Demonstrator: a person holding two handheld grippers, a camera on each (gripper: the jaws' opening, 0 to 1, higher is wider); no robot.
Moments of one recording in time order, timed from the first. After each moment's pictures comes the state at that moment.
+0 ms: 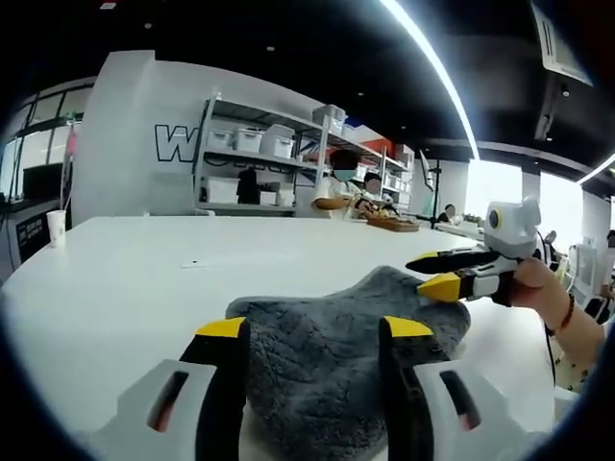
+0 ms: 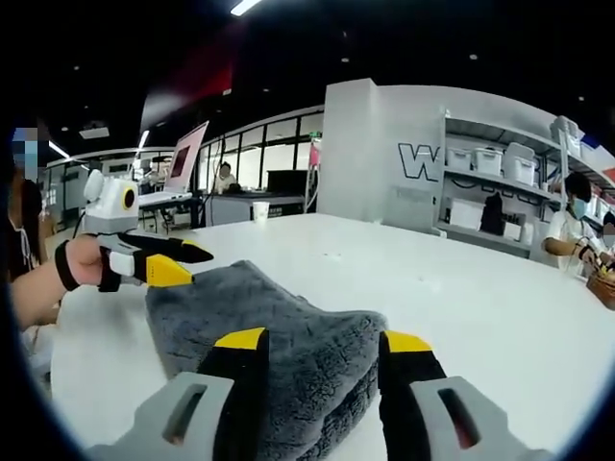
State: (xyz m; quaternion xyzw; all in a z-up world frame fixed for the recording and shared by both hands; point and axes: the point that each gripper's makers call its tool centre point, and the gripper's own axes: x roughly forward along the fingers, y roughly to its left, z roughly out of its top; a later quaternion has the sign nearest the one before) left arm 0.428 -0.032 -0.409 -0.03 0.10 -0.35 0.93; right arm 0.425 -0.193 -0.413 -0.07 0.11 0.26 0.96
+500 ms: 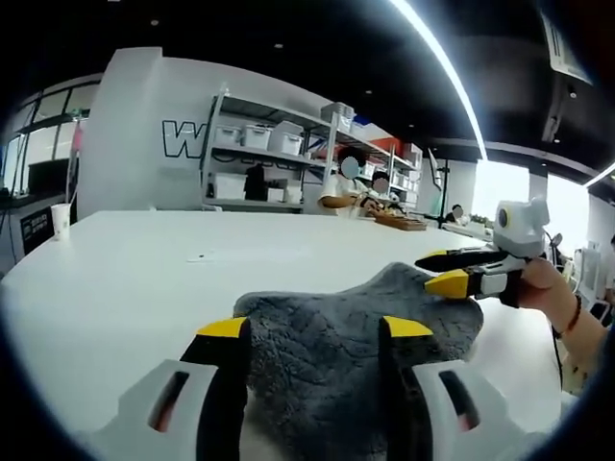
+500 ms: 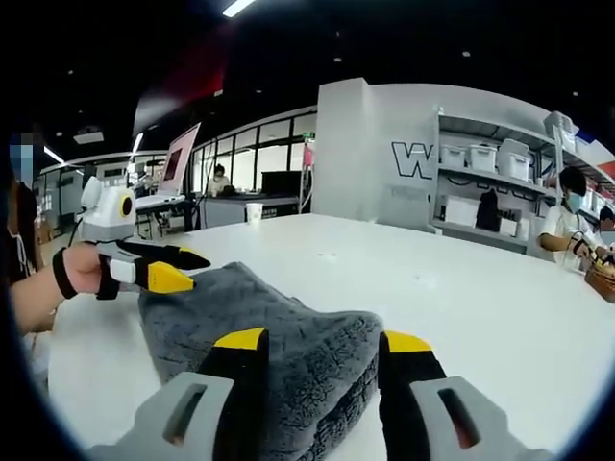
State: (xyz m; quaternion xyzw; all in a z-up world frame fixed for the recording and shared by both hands) left arm 0.441 -0.030 -0.419 -0.04 0.11 -0.33 0.93; right arm 0.433 -0.194 -0.414 -0.06 0.12 0.26 0.96
